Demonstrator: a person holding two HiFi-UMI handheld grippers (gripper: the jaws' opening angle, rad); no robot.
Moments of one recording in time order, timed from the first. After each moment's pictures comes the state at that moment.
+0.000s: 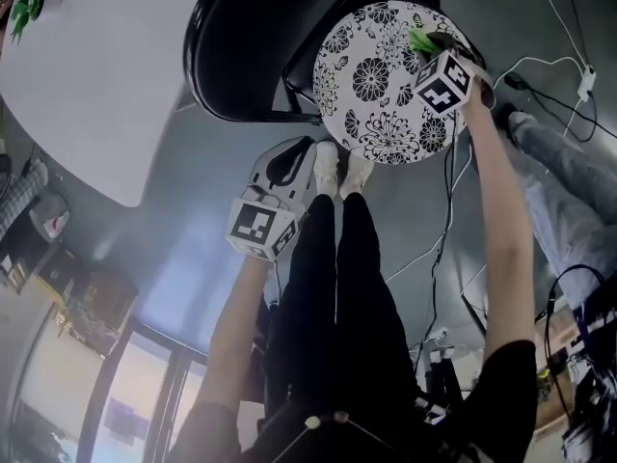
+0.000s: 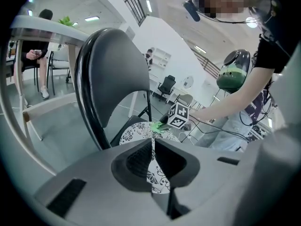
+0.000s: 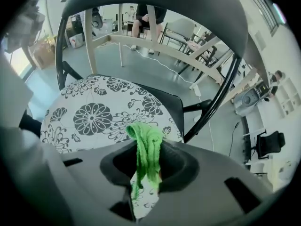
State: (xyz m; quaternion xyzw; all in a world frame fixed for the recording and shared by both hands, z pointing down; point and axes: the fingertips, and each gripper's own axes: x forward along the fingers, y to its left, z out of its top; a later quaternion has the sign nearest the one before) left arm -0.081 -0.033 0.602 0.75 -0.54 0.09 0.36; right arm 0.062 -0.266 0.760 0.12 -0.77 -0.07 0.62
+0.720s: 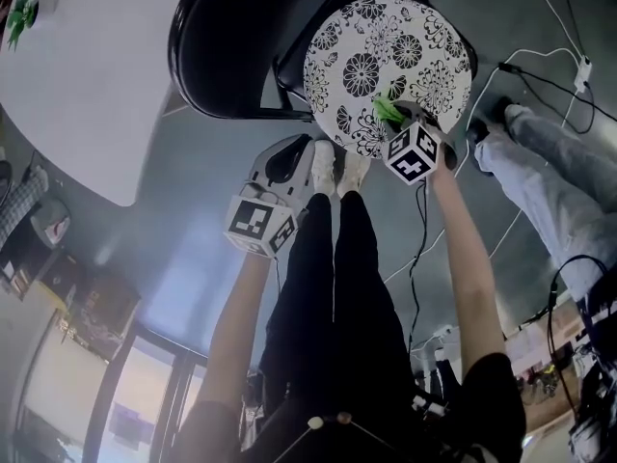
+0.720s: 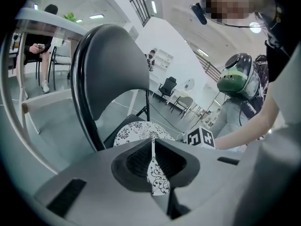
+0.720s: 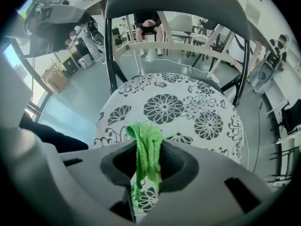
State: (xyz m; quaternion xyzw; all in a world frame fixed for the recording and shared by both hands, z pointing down) left arm -0.068 -0.032 0.604 0.75 -0.54 0.07 0.37; right arm 0.081 -0.086 0.775 0.08 -0.80 0.07 0.59
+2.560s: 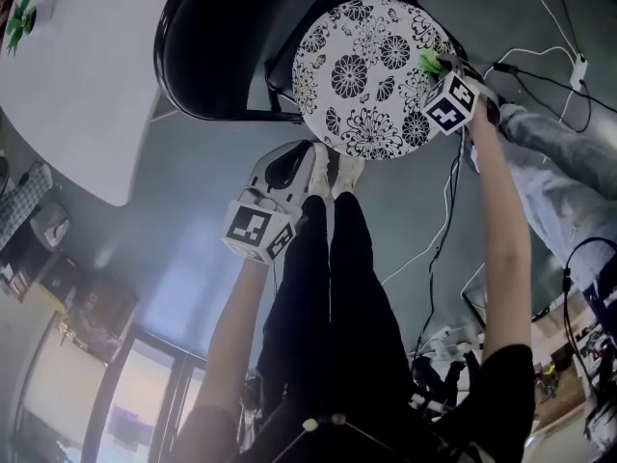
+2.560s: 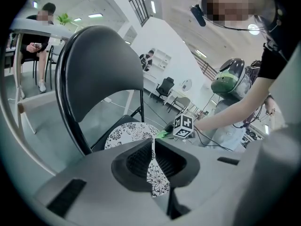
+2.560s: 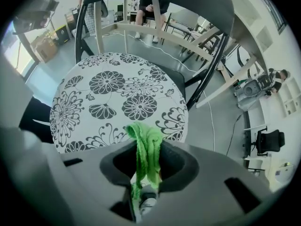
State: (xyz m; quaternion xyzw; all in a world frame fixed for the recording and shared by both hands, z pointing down) left arm -0.042 -0.037 0.588 0.75 -0.53 0.07 0.37; right arm 0.159 -0.241 0.765 0.11 -0.74 -0.06 0.66
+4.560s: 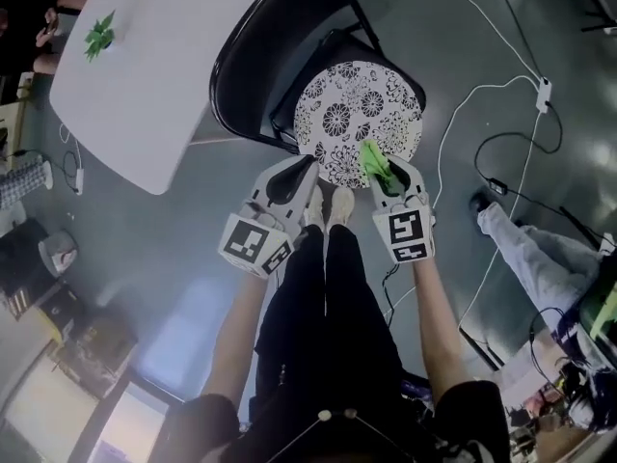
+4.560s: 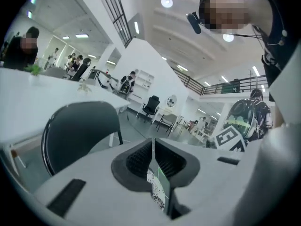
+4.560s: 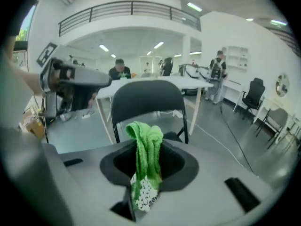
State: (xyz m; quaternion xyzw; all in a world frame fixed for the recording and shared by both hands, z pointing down) left arm -0.028 -0.065 0.396 0.81 -0.52 0.00 0.25; right arm 0.080 -0.088 0.484 0.29 -0.89 0.10 0.33
